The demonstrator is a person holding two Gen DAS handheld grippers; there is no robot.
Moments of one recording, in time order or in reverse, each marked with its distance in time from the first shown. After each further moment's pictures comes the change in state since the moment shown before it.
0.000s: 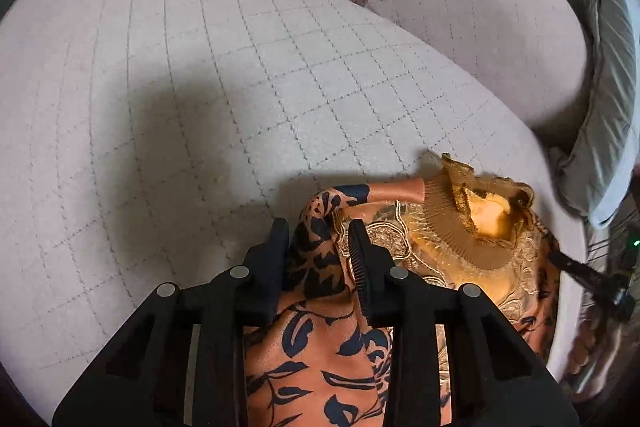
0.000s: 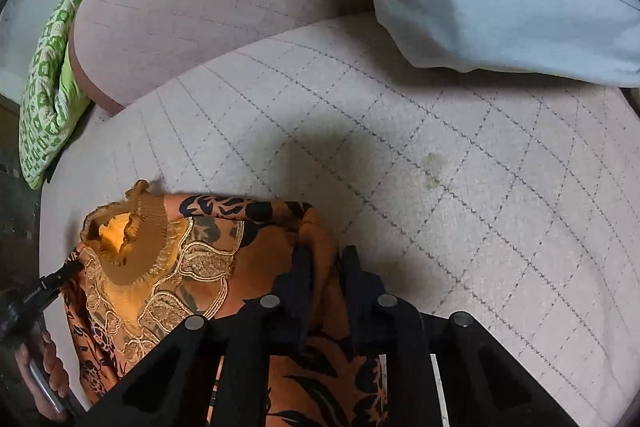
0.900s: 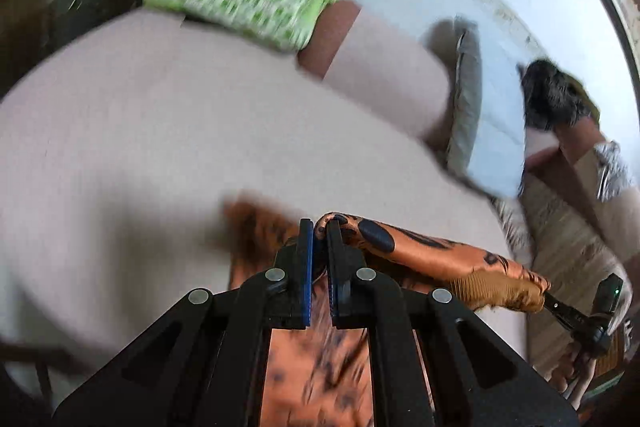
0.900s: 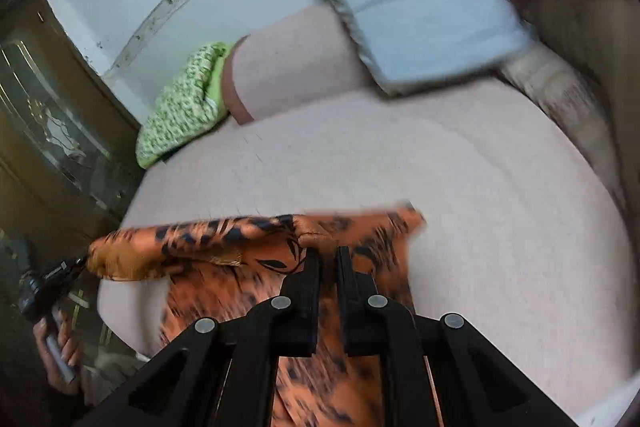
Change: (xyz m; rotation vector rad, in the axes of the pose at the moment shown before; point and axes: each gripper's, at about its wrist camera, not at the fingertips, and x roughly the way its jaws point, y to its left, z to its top) left arm -0.248 0.067 -0.291 -0.045 -0.360 -0.202; right arm -0.256 -0.051 -0.318 -0.071 -0.362 0.185
